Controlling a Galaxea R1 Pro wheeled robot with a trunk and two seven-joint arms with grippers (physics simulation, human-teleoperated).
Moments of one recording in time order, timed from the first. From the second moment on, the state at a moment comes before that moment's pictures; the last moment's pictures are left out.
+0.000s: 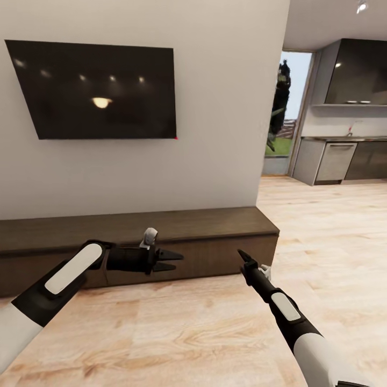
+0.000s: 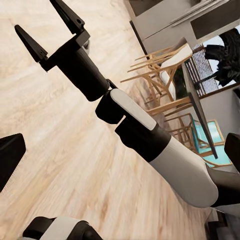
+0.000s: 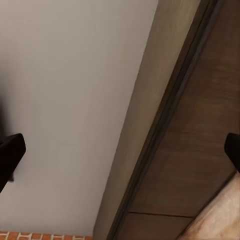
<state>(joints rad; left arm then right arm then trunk) -0.79 0.42 -0.63 -1.33 1.62 1.05 -0.23 -0.67 -0.01 -0.14 -0.50 -1.12 0.28 0.47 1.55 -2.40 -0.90</state>
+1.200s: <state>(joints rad) -0.79 0.43 -0.63 -1.35 1.62 1.05 -0.23 -0.67 -0.06 -0.15 -0.39 -1.14 0.39 0.66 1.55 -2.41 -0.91</state>
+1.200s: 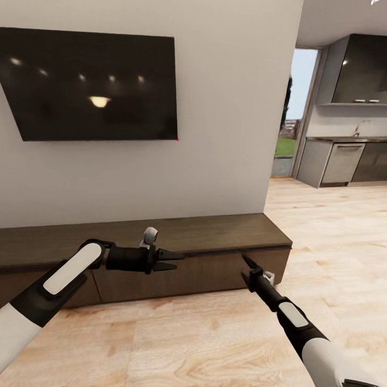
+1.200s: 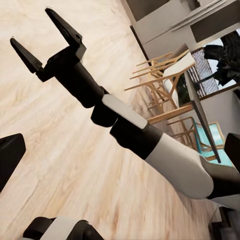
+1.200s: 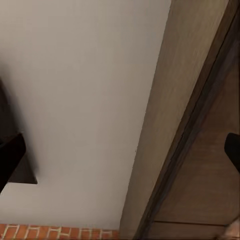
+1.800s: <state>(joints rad) -0.79 0.47 -0.63 -1.35 1.62 1.05 -0.33 -0.67 -0.07 -0.16 -0.37 -1.13 0.39 0.68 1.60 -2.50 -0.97</state>
